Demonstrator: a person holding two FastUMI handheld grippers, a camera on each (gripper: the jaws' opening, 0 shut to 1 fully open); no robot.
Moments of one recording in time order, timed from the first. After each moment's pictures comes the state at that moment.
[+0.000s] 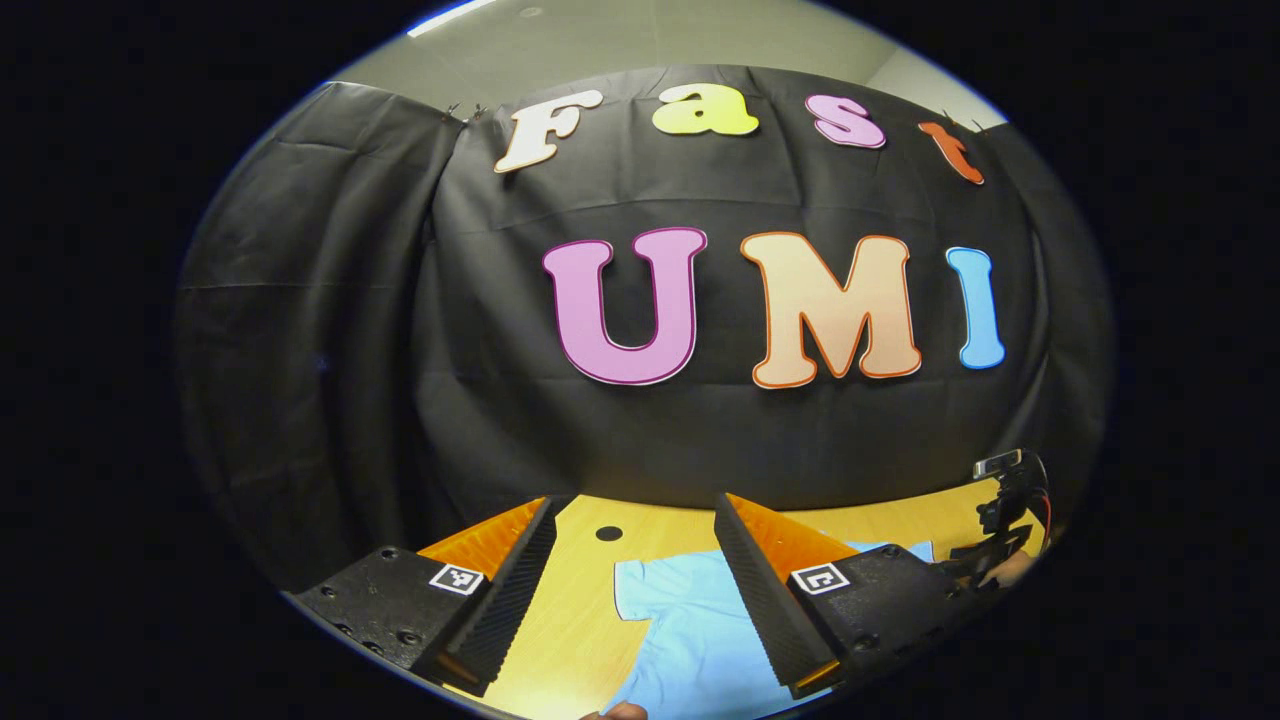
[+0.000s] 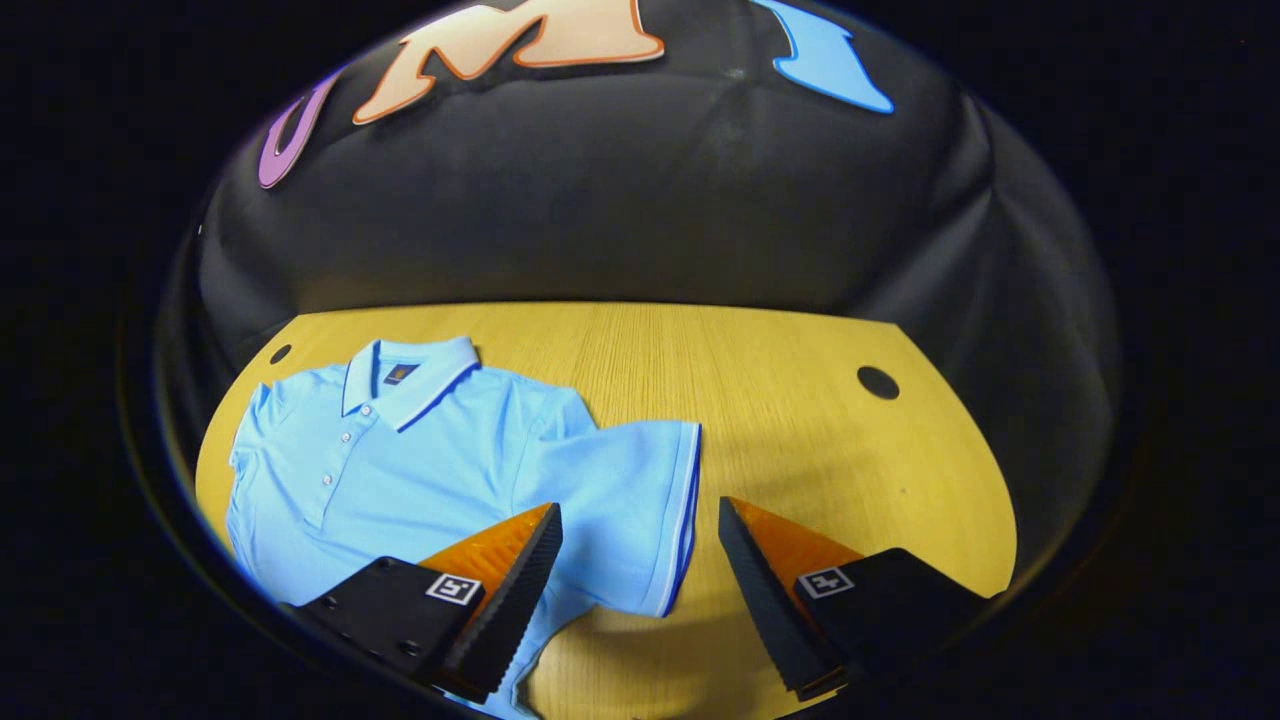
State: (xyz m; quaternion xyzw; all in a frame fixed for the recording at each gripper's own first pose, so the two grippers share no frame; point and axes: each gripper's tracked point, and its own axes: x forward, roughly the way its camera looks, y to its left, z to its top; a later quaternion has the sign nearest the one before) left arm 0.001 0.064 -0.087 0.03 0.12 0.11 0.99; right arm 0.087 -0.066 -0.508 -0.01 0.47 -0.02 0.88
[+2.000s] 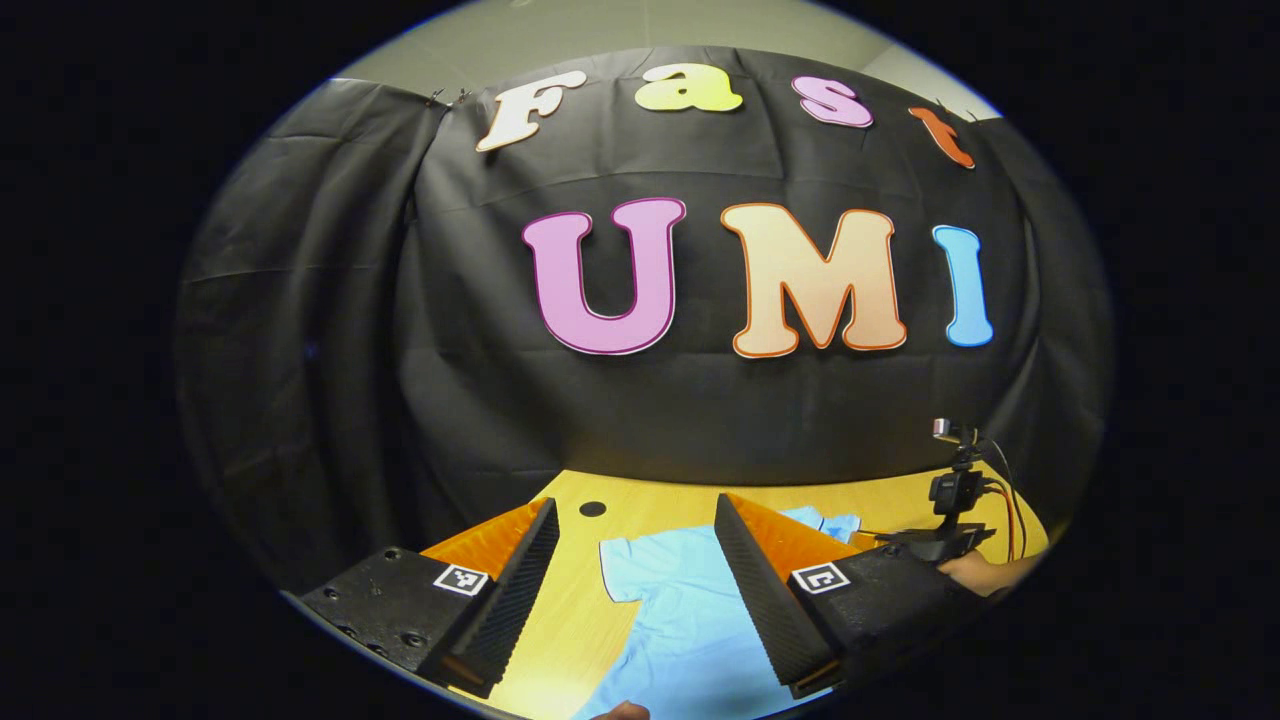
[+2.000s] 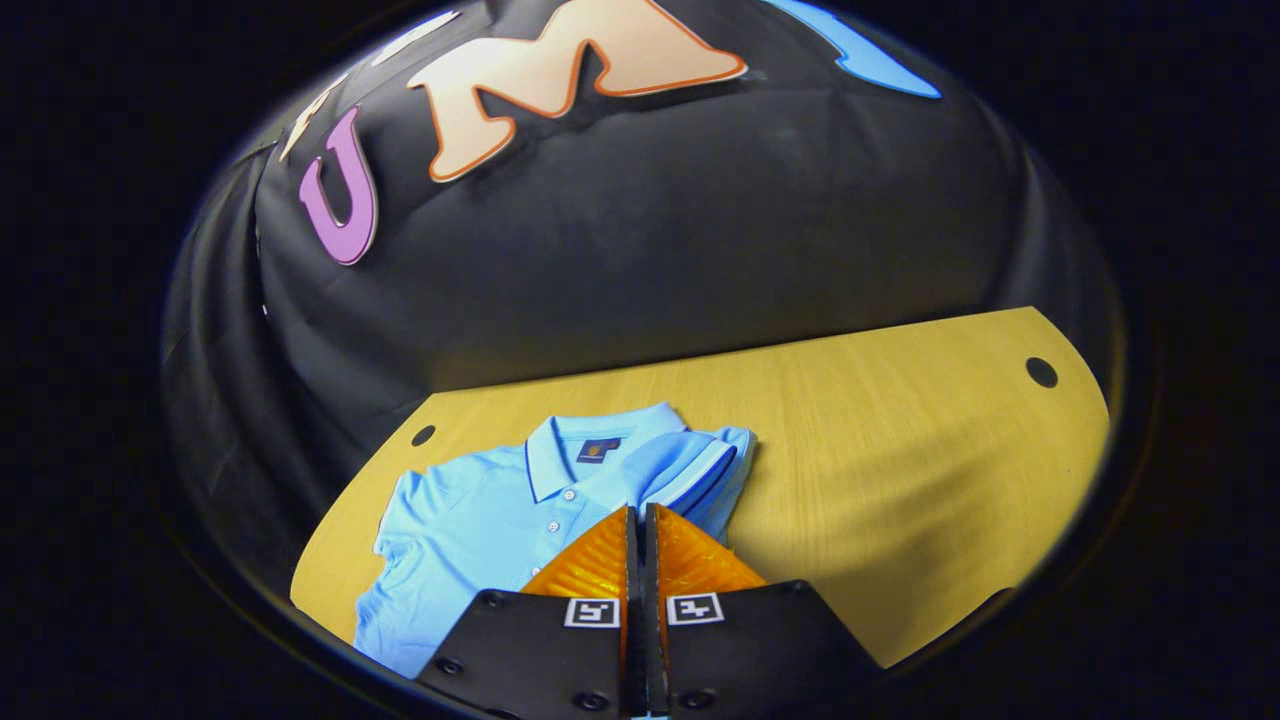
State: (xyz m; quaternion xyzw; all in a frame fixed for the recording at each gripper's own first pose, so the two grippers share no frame) left arm -0.011 0.047 -0.114 0.03 0.16 0.10 0.98; right arm 0.123 0.105 -0.480 0.14 0.41 0.12 0.89
